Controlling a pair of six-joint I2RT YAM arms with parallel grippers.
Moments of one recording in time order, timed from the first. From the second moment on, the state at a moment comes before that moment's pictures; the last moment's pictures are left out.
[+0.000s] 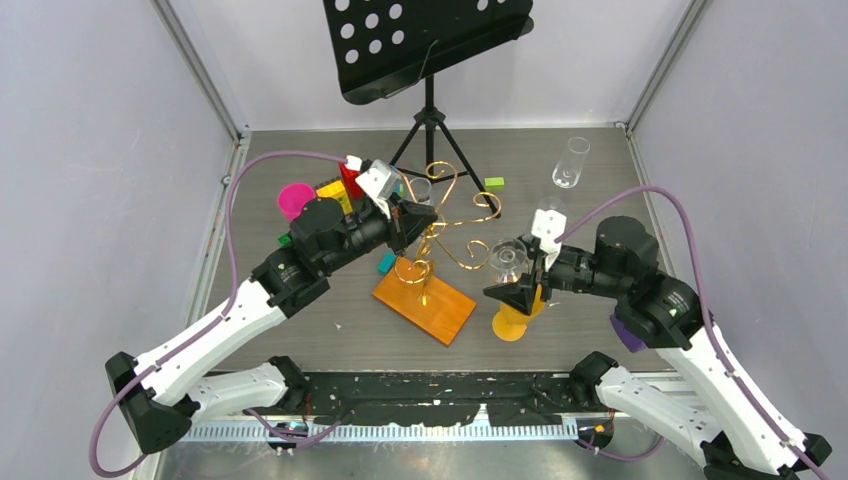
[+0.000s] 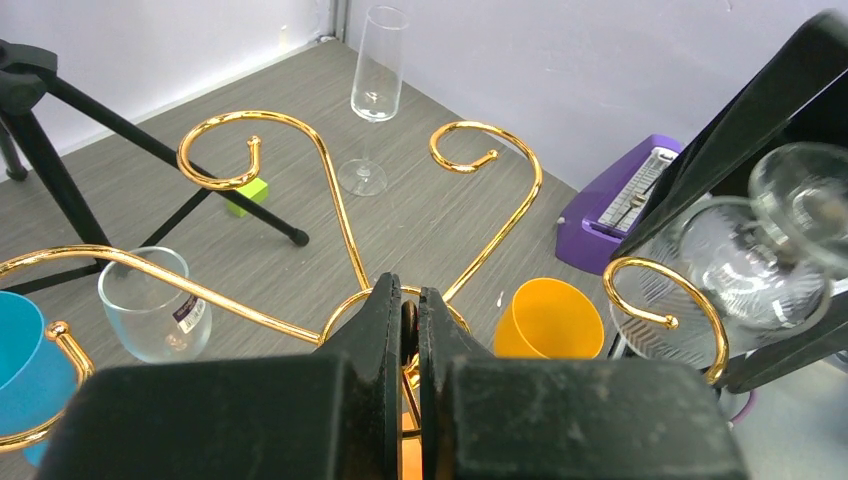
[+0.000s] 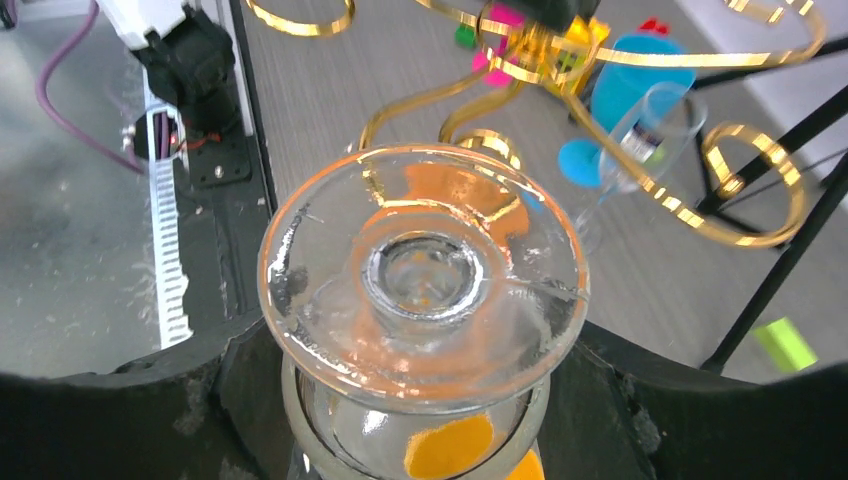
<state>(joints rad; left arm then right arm) -0.84 1.03 1.03 -0.02 0.14 -0.22 0.64 0.72 1.04 -0.63 -0.57 -0.23</state>
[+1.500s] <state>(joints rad) -0.83 1.03 1.02 -0.01 0.15 -0.22 0.64 0.87 1.03 -0.49 -0.48 -0.27</state>
